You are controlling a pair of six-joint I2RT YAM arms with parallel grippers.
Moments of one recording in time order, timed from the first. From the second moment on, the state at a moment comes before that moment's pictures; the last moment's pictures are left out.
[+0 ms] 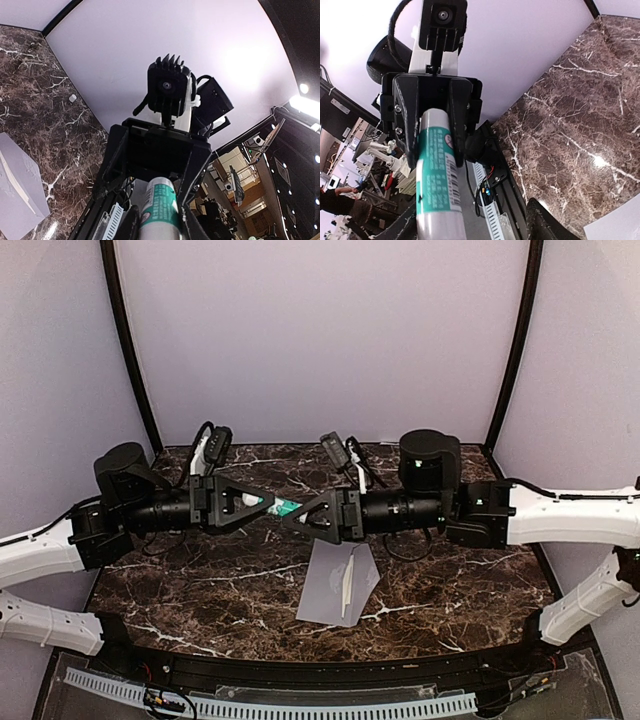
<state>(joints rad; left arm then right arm) -0.89 0.96 0.76 0.20 0.54 -0.98 1.14 1.39 1.10 0.08 -0.42 0.69</state>
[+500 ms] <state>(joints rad) -0.89 0.95 0.74 0.30 0.45 -1.02 1.23 1.38 1.06 0.29 -0.16 0.80</state>
